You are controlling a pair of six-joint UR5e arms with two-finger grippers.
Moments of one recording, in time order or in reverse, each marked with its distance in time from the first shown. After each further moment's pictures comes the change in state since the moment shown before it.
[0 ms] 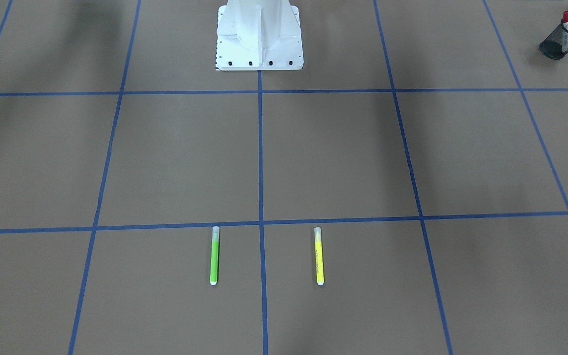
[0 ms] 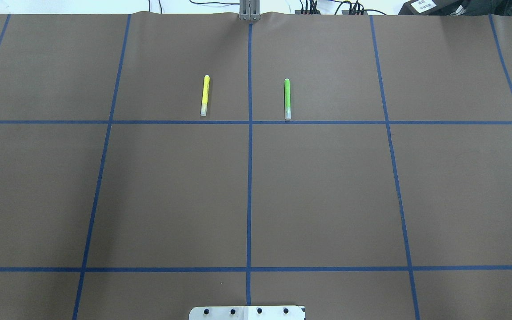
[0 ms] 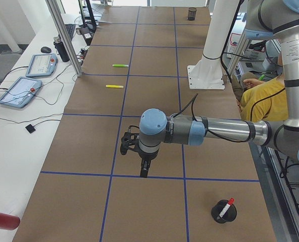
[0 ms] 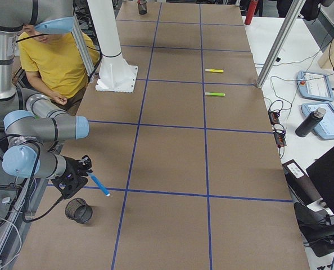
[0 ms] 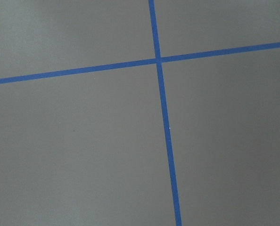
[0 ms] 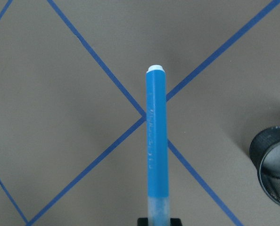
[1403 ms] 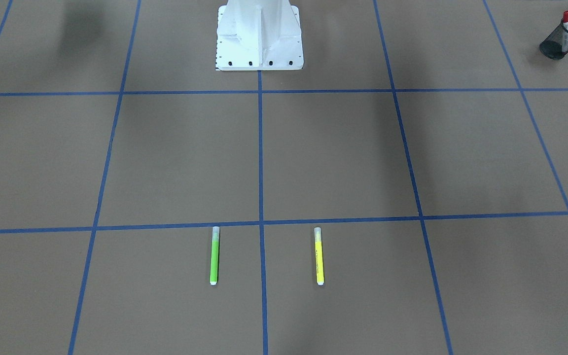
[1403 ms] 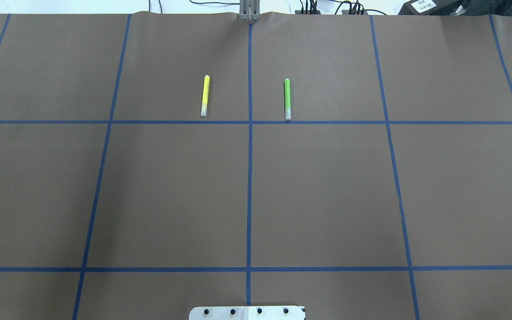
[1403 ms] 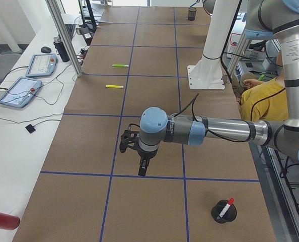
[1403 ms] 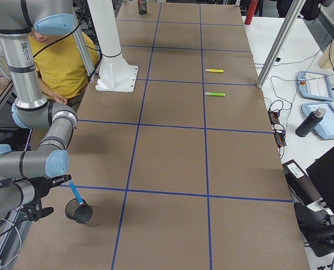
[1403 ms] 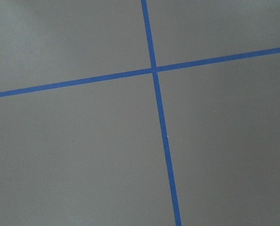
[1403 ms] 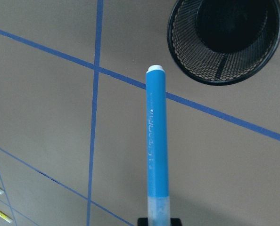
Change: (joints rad) left arm 0.000 0.002 -0.003 -0.037 0.000 0.001; right arm 0.485 0.245 -0.353 -0.418 -0.345 -0.130
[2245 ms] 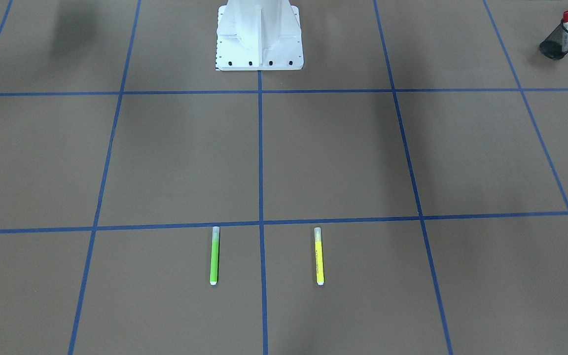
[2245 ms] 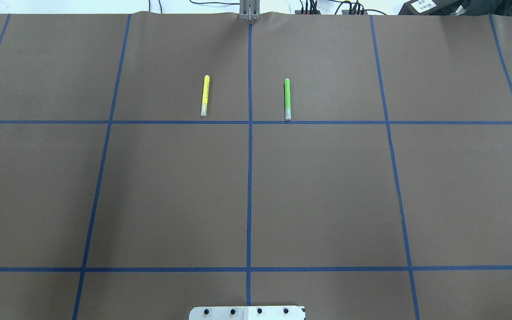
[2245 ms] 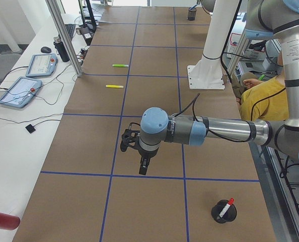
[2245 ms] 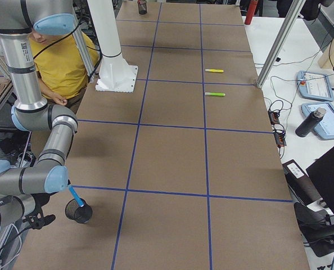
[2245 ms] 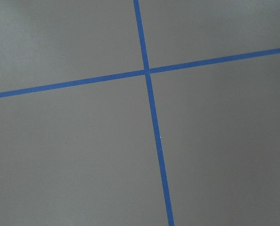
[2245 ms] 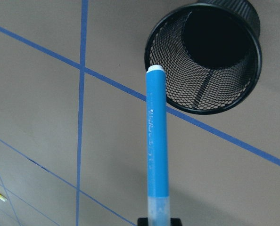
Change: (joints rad) left arm -0.001 0.005 -0.002 -0.005 -0.030 0.001; right arm 0.014 0.027 -0.125 0.003 -0.025 -0.071
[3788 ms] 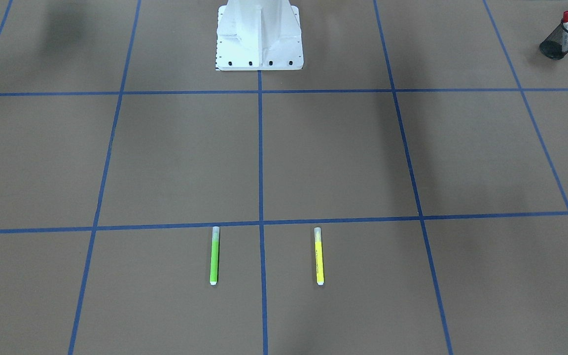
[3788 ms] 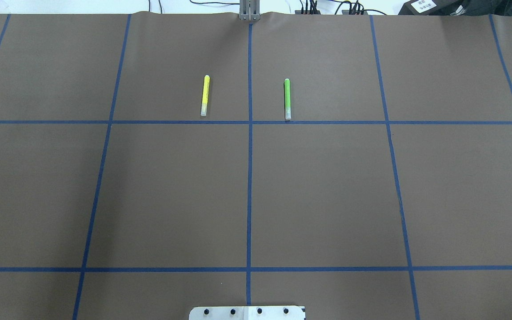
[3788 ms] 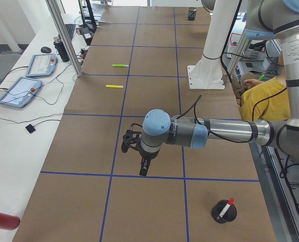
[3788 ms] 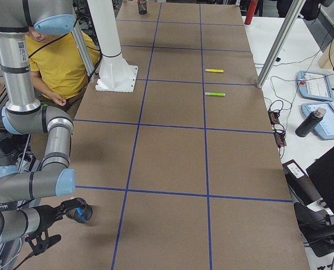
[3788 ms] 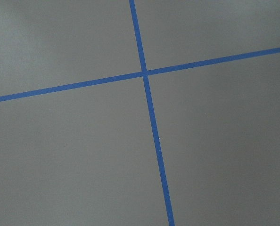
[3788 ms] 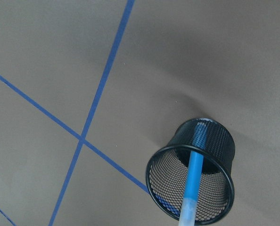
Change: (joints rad) left arm -0.002 0.015 0.019 -0.042 -0.001 0.000; right arm -0.184 0.033 -0.030 0.422 0.169 0.000
